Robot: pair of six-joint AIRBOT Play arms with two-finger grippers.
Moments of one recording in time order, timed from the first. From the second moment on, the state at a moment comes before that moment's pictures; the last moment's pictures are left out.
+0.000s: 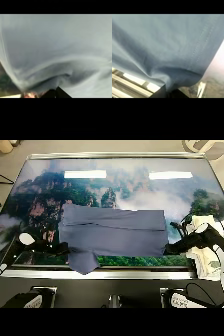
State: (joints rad) left arm 0.00 -1.04 0.56 1.04 -1.06 -1.50; right arm -0.35 -1.36 0.77 -1.19 1.28 0.90
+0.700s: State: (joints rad) left arm 0.04 -1.40 1.20 1.02 -1.05 -1.49; right arm -0.23 -1.59 1.32 -1.19 1.19 0.96
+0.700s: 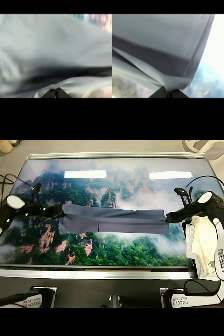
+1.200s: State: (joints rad) left arm 0.05 -1.71 1.45 0.99 -1.13 -1.58; right arm -0.24 -1.72 1.39 -1.13 1.11 0.96
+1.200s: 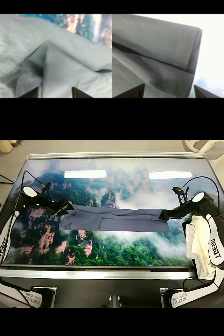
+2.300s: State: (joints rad) left arm -0.32 -1.65 1.54 0.97 -1.04 -1.55; right arm -0.30 -1.69 1.44 -0.72 1.32 0.85
